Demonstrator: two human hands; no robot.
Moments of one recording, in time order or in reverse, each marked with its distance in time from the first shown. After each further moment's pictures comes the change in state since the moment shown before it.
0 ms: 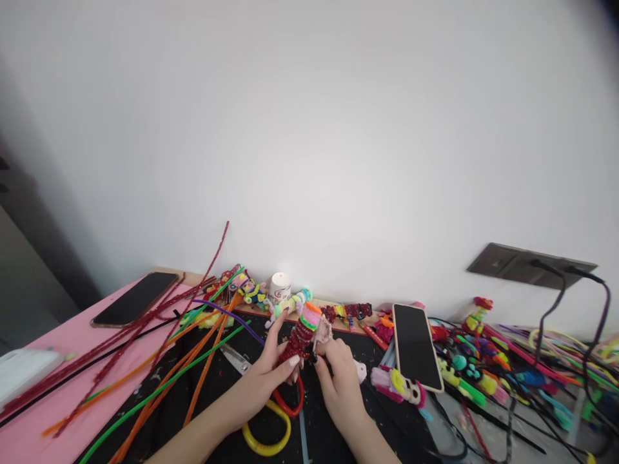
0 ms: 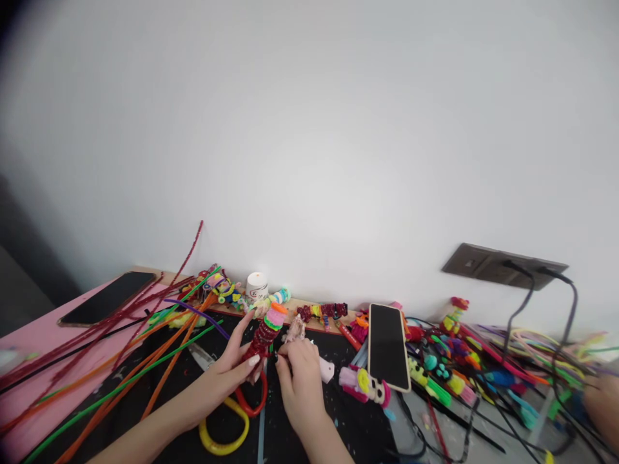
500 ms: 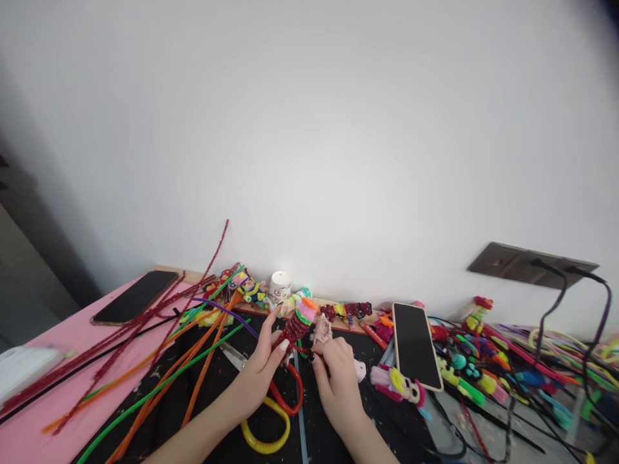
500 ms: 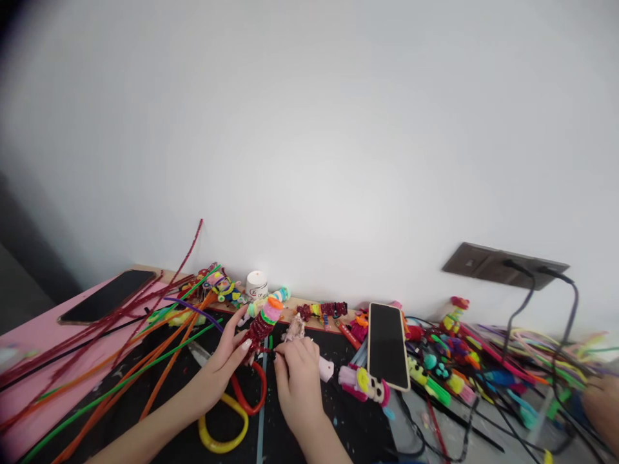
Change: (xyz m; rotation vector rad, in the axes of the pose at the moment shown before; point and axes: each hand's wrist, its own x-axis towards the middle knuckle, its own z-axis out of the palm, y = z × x) left_hand 0.002 -0.003 -0.008 0.183 0.183 0.117; right_hand 0.001 -0.005 -0.001 -0.072 0.018 -0.048
